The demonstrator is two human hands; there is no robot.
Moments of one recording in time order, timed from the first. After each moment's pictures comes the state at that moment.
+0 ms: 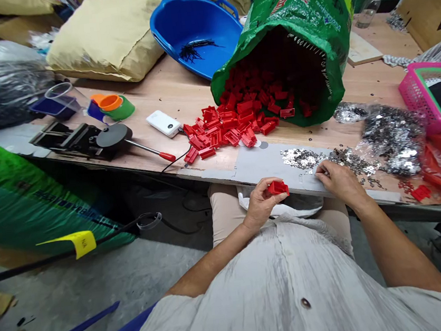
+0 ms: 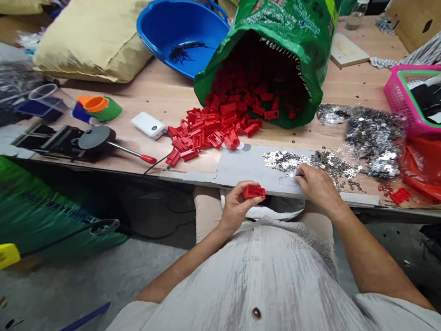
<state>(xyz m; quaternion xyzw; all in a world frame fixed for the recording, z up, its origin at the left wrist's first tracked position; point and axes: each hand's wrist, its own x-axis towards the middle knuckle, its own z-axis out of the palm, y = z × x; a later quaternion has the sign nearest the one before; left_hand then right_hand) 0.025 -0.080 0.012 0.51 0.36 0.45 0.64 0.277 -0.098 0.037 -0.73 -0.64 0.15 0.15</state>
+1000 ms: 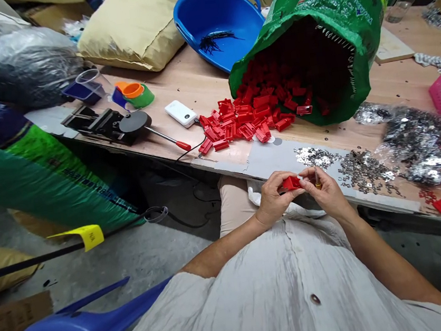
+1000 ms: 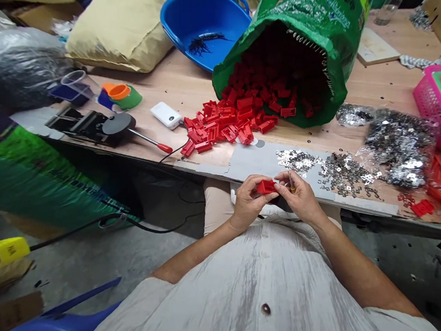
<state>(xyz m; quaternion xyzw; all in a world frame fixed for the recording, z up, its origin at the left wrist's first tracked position) 0.029 -0.078 0.027 0.66 0.37 0.49 0.43 0.195 -0.106 0.035 -0.57 -0.54 0.43 0.44</state>
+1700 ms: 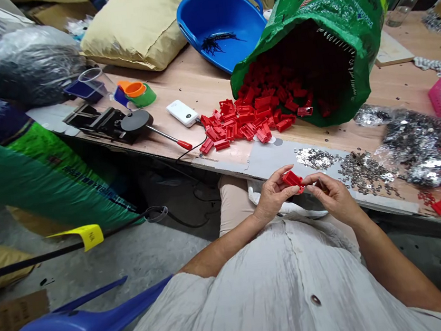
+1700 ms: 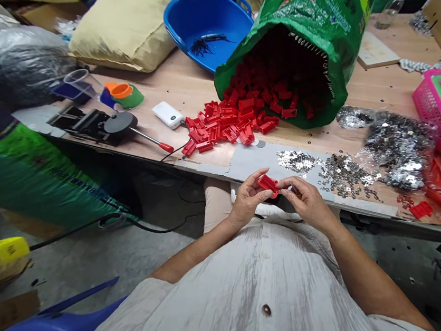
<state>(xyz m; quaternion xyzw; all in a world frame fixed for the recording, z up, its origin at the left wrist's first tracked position) 0.029 -0.078 0.020 0.42 0.30 0.45 0.73 0.210 -0.118 0.055 -0.56 -0.65 0.37 0.36</state>
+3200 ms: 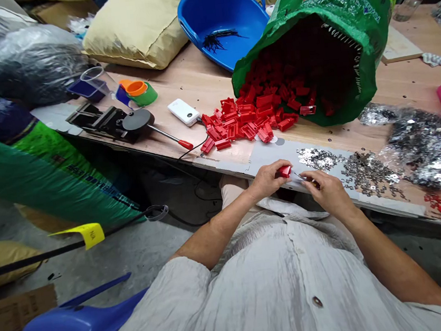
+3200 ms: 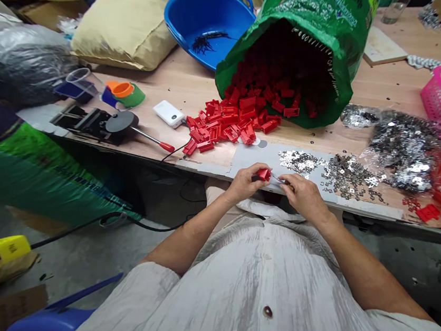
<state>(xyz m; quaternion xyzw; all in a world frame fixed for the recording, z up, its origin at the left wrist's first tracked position) 0.009 -0.012 0.005 0.77 0.33 0.31 0.45 0.210 -0.096 0.023 -0.61 -0.72 0.20 0.28</state>
